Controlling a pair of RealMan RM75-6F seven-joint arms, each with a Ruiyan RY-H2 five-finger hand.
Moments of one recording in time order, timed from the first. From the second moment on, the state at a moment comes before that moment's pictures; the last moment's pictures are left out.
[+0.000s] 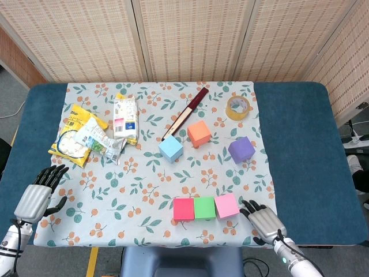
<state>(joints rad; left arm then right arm) -0.25 -1.26 0.02 -1.31 1.59 1.38 -0.17 0.50 -1.20 -0.25 -2.08 -1.03 1.12 -0.74</state>
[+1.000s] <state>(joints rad) -0.24 -1.25 0.02 -1.31 1.59 1.39 -0.16 0.49 -1.12 -0.26 -2.12 -1.04 1.11 -0.73</state>
